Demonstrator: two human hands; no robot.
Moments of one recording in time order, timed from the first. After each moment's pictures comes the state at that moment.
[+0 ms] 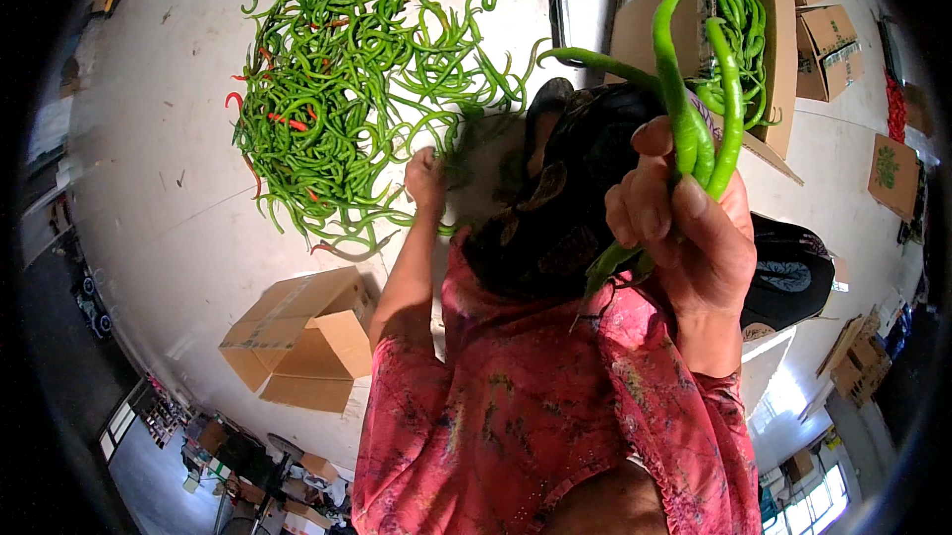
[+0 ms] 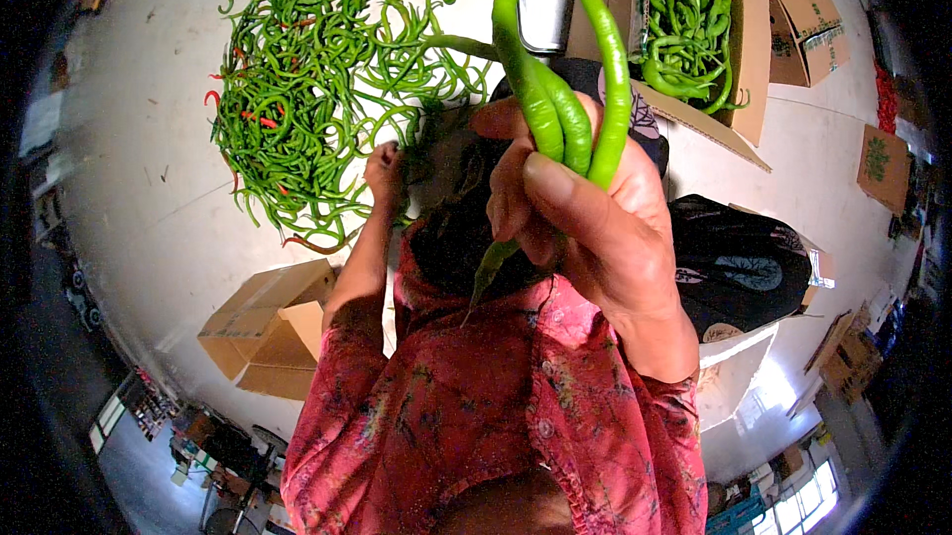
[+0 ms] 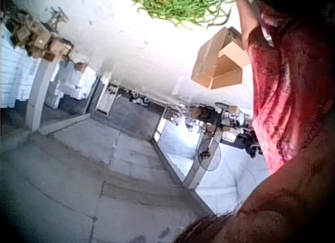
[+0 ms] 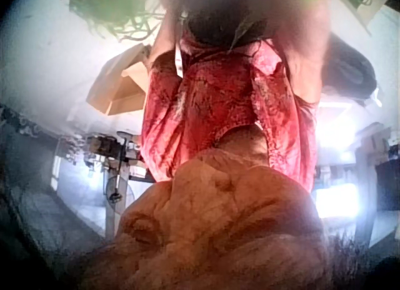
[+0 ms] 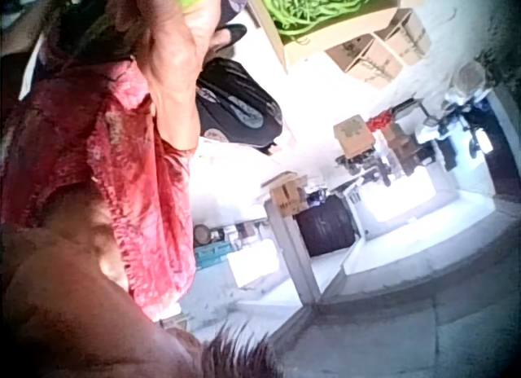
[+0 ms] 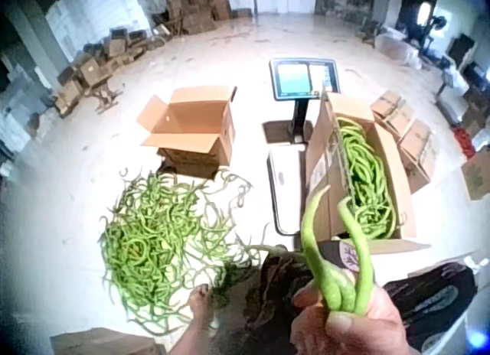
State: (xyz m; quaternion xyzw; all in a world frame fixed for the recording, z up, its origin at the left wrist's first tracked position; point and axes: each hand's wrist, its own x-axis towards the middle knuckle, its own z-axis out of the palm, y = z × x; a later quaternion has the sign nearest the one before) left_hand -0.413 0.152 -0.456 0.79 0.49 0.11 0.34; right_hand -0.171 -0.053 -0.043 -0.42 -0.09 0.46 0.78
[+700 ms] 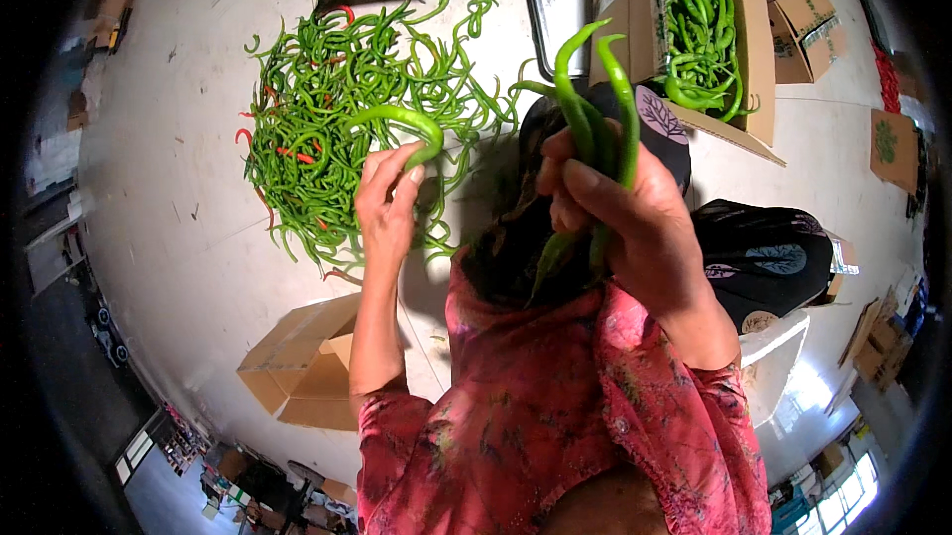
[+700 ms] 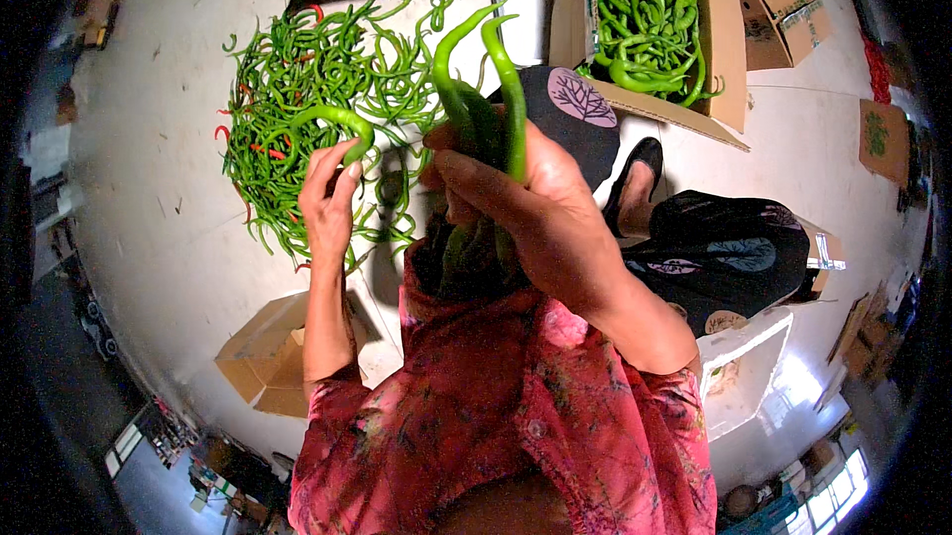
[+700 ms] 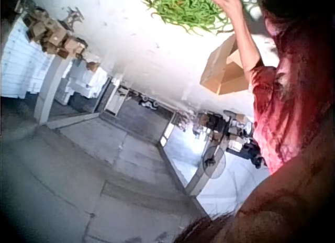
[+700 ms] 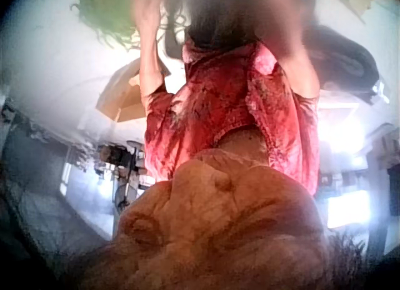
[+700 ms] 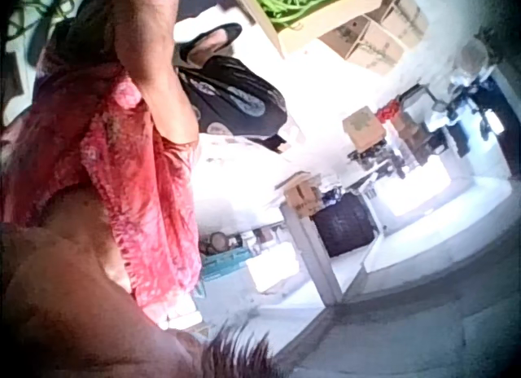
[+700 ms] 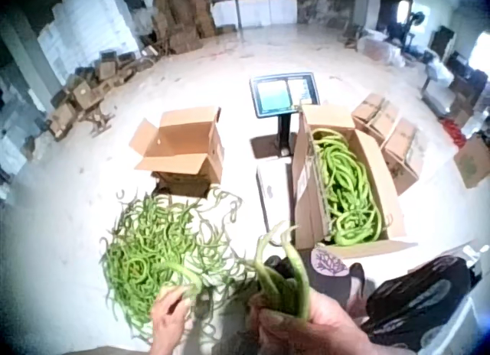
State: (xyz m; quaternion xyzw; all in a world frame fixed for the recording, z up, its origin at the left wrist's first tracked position) left_hand -0.344 0.152 -0.150 0.81 0.30 0.17 0.47; right_hand -0.183 -0.050 -0.045 -0.44 -0.06 0.48 0.75
